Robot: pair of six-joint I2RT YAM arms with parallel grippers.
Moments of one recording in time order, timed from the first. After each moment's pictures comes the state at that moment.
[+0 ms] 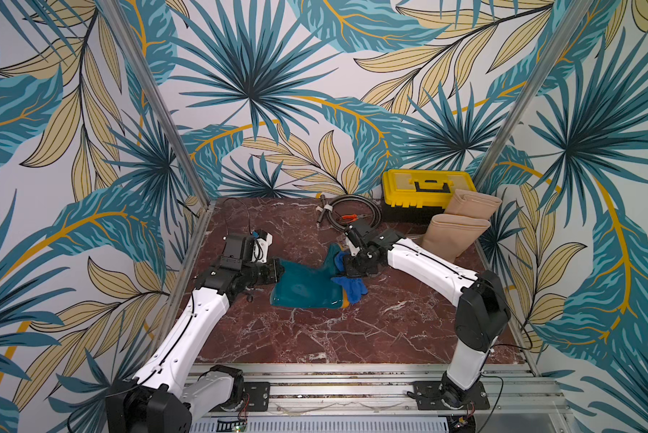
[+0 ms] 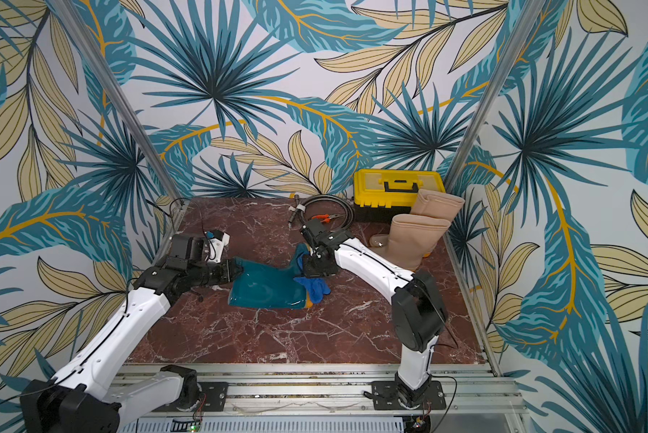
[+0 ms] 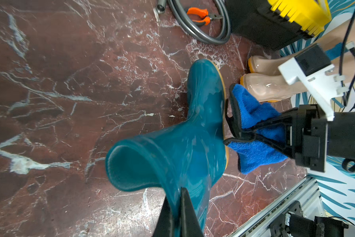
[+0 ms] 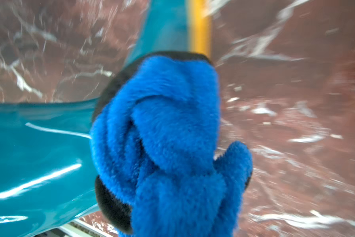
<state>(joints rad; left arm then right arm) -0.19 1.10 1.00 -0.67 0.38 -0.37 0.61 1.78 1.54 -0.92 -0.02 0.50</state>
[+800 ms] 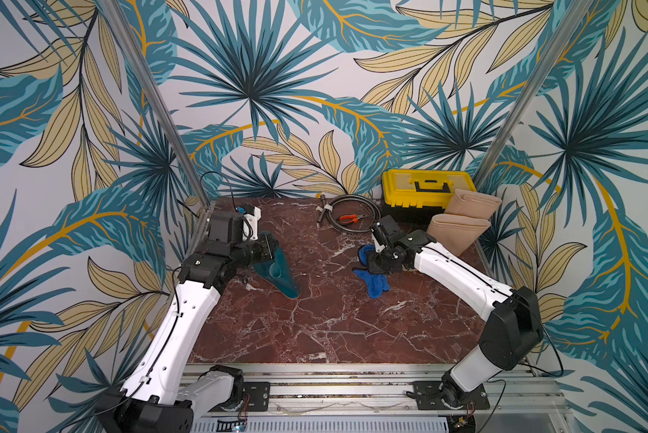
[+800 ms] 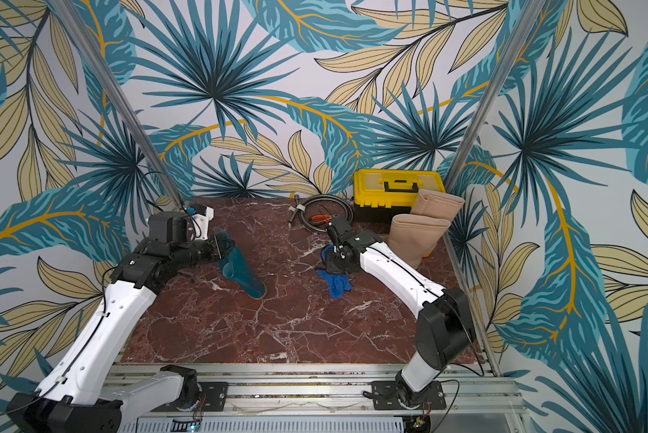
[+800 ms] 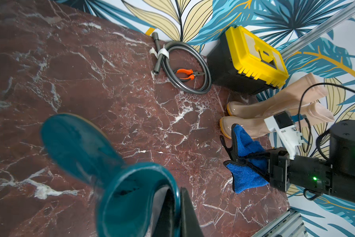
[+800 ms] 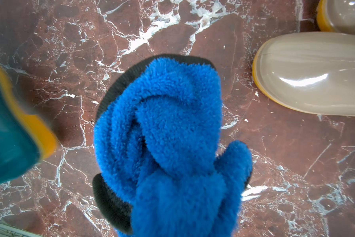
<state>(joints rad) -0.18 1.15 1.21 -0.72 0.34 -0.46 0.52 1.63 1.39 -0.89 0.04 0.48</state>
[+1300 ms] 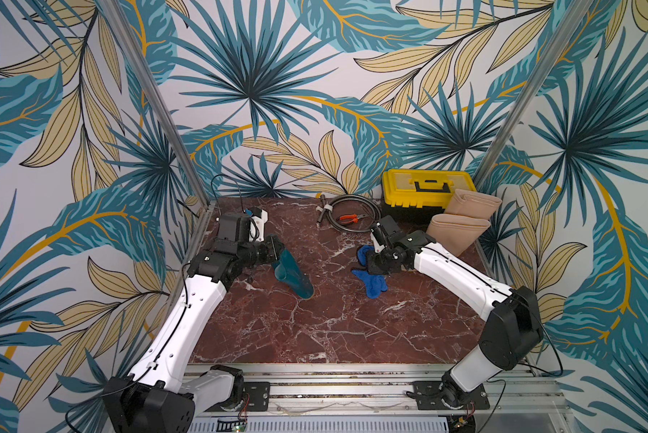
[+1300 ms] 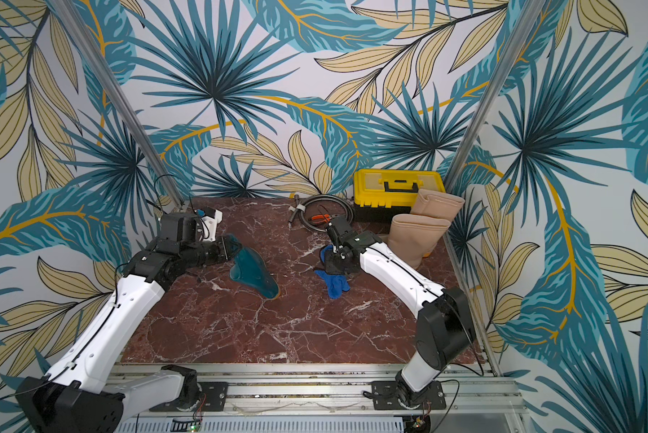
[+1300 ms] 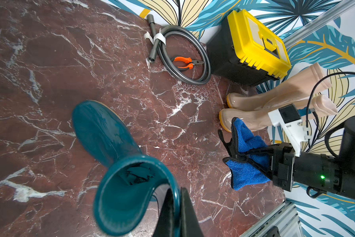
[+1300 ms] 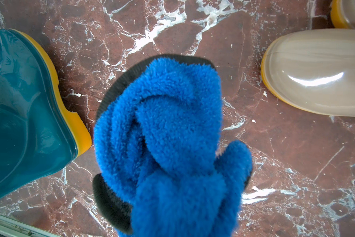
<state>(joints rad) -0.19 1.19 1.20 -0.69 0.37 -0.46 0.52 1.63 1.39 -0.88 0.02 0.48</state>
